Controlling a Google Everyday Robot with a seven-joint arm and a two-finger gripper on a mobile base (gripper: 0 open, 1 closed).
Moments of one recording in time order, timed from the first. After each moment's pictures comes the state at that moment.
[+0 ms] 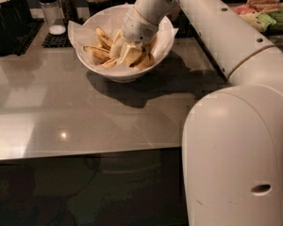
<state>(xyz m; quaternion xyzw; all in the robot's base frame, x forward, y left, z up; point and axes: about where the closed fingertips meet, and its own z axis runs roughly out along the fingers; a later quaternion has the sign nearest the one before) 0.657 0.059 0.876 -0.81 0.51 0.18 0.22</state>
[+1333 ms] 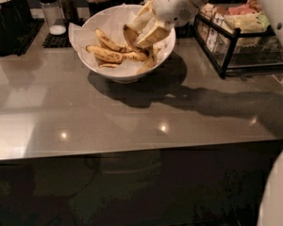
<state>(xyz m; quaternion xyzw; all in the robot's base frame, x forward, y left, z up) 0.621 0.002 0.965 -0.76 0.53 0.16 0.34</state>
